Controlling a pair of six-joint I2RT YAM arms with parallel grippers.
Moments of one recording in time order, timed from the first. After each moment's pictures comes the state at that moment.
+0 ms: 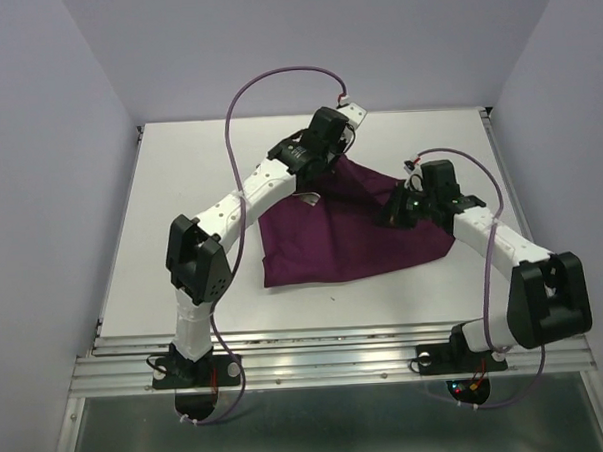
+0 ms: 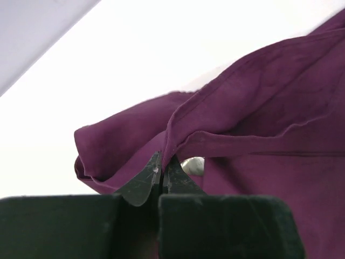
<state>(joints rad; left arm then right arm) -0.77 1.95 1.92 -0.60 -0.31 0.10 0.19 1.35 0.87 -0.28 -0.53 0.55</state>
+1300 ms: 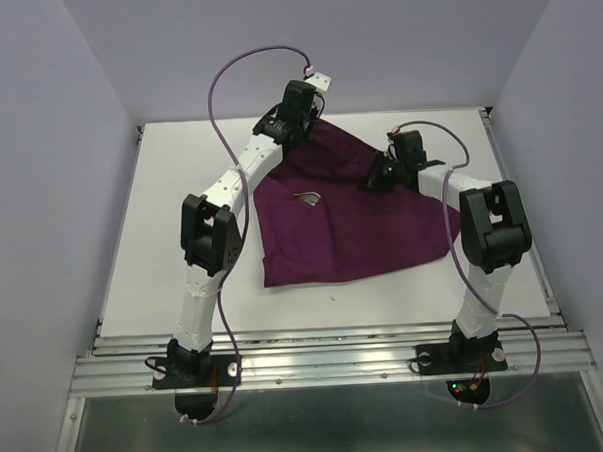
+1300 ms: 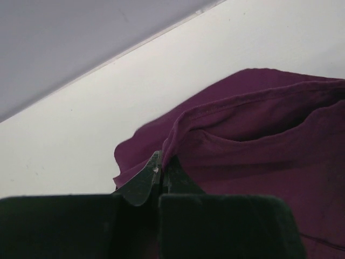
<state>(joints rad) -0.55 2.22 2.21 -0.52 -0.28 0.13 0.21 1.93 1.30 -0.13 -0.37 0.58</state>
